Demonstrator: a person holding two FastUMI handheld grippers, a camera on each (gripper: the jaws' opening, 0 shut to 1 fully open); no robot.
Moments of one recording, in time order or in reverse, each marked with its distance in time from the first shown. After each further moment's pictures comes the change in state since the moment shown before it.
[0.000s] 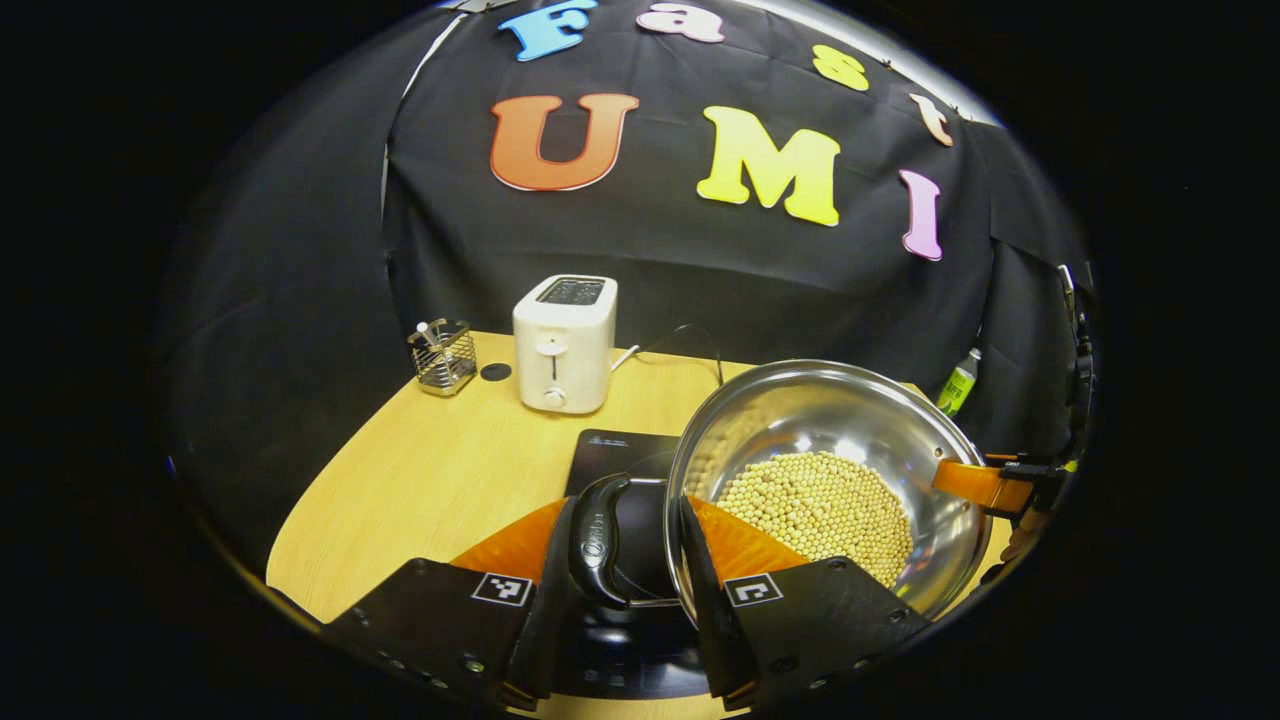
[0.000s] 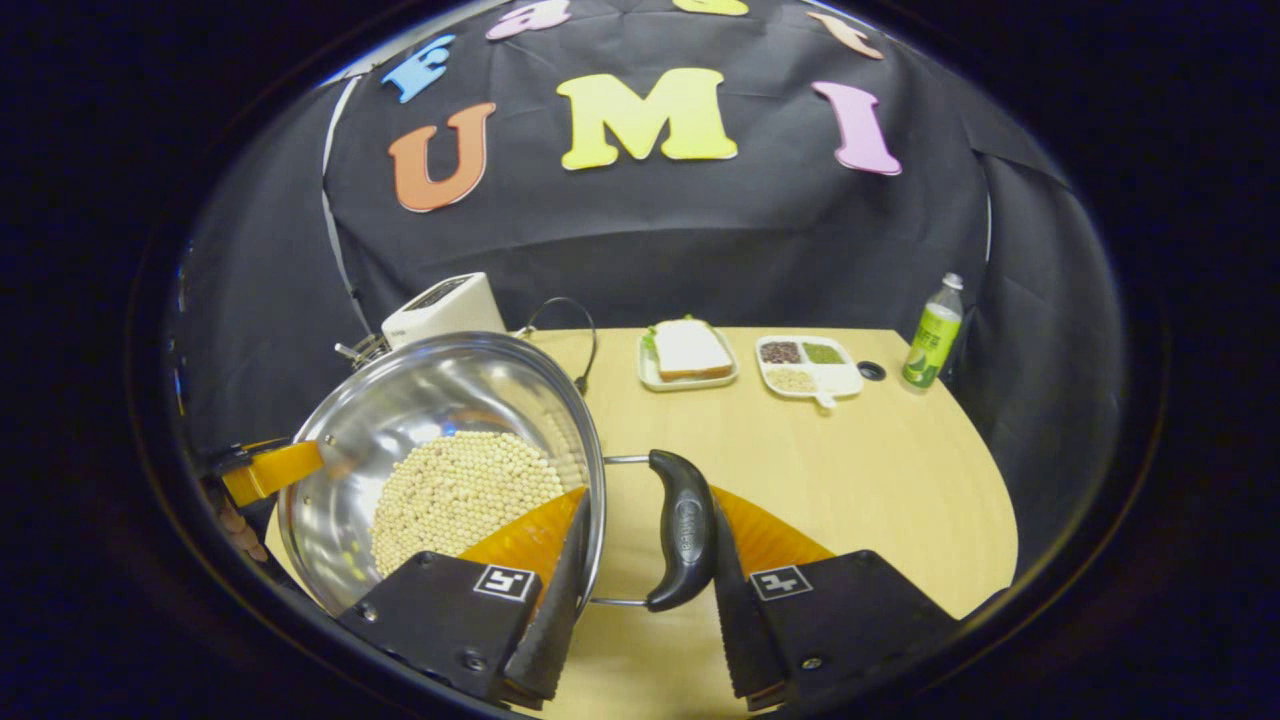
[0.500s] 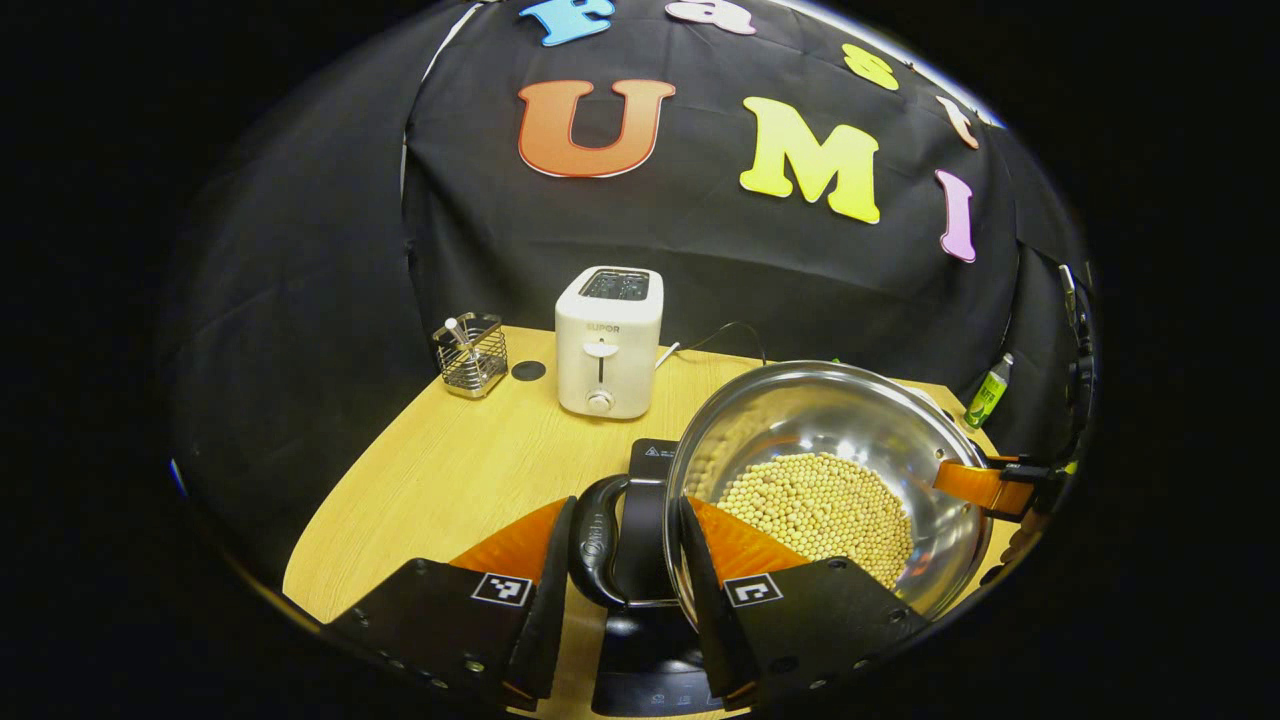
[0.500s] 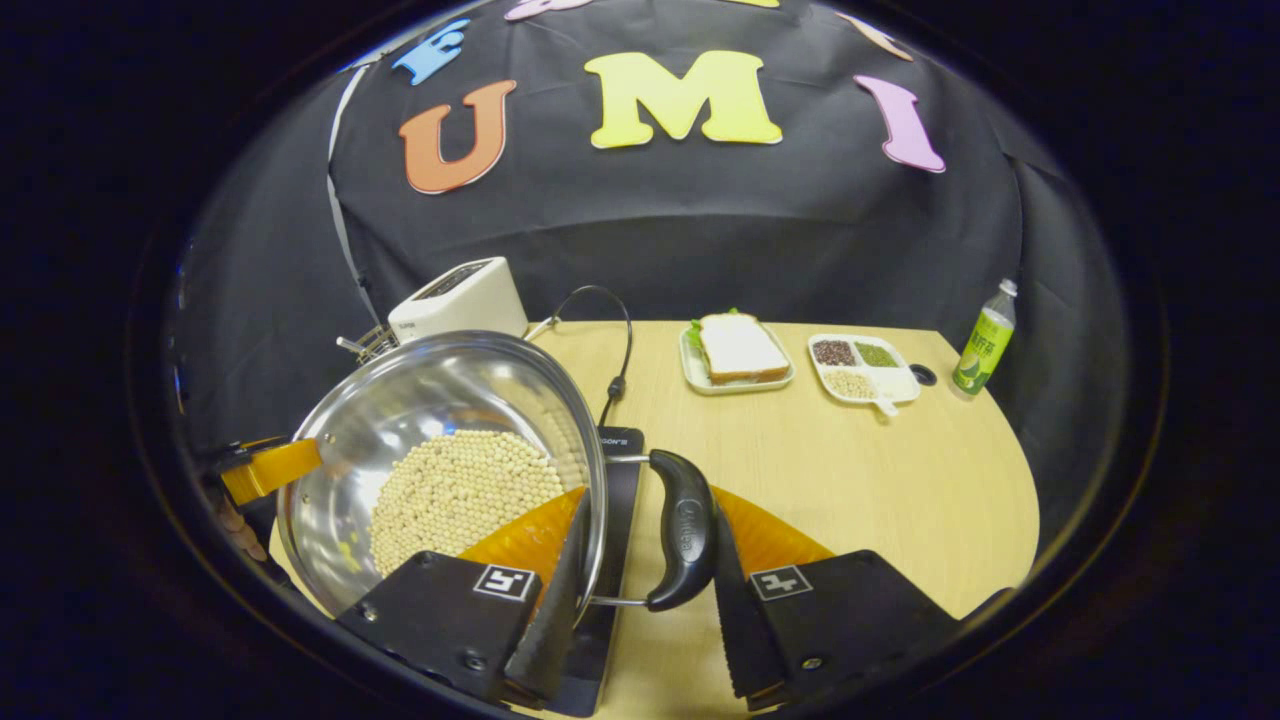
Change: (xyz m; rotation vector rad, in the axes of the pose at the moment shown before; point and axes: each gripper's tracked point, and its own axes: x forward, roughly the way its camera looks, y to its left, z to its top) left arm 0.033 0.046 0.005 0.000 0.028 0.046; right arm 0.049 0.038 0.004 -0.004 0.044 0.033
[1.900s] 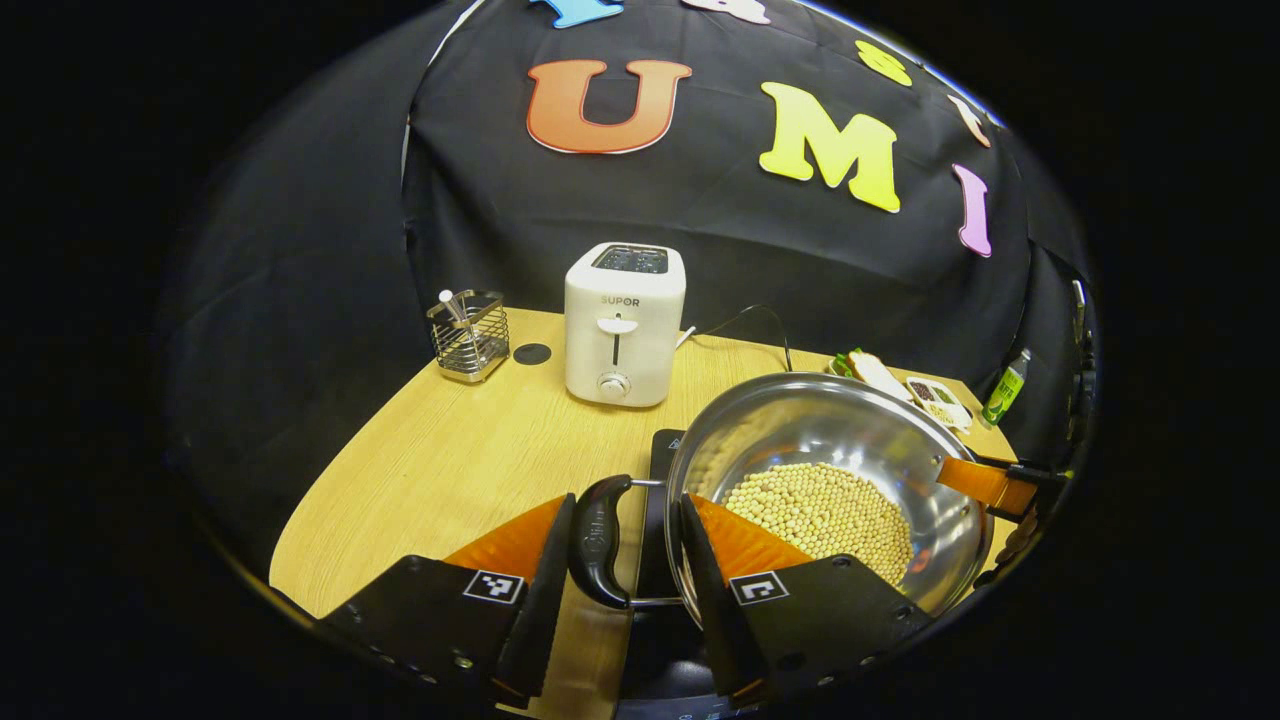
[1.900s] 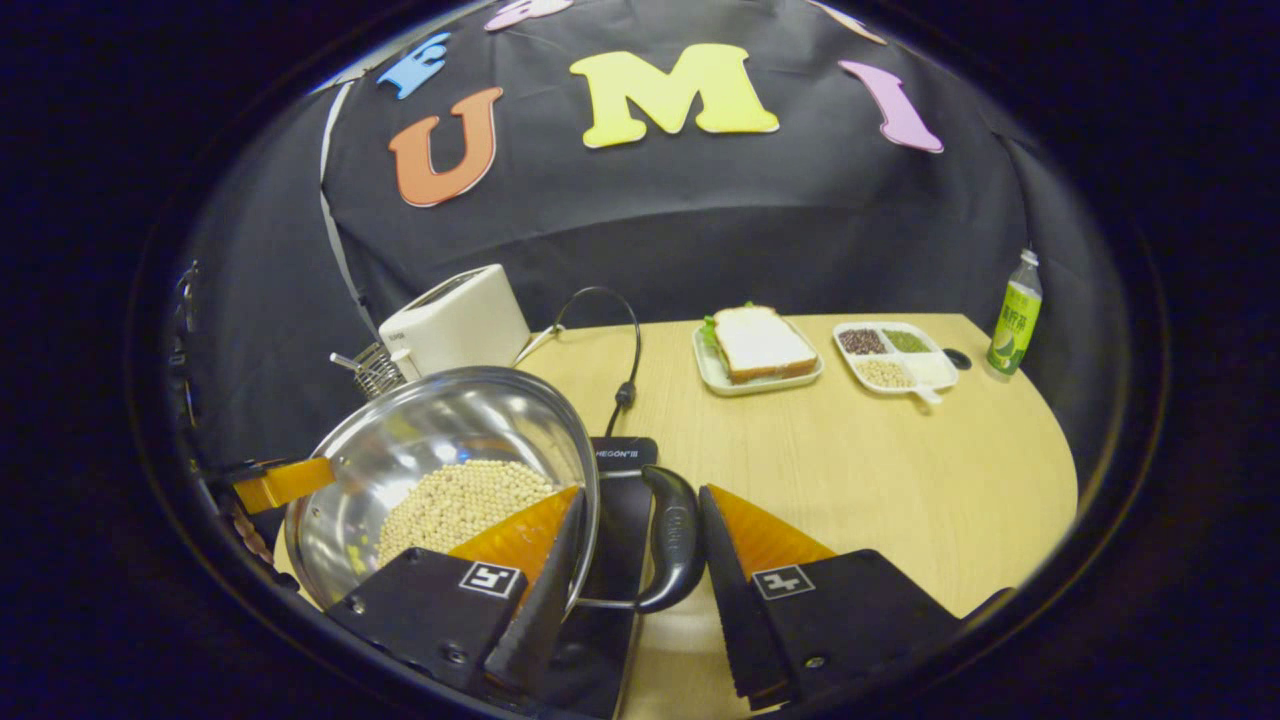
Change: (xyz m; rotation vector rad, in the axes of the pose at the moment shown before) left arm 0.031 0.015 -0.017 -0.027 0.022 0.000; right arm 0.034 0.000 -0.002 0.045 -0.090 0.048
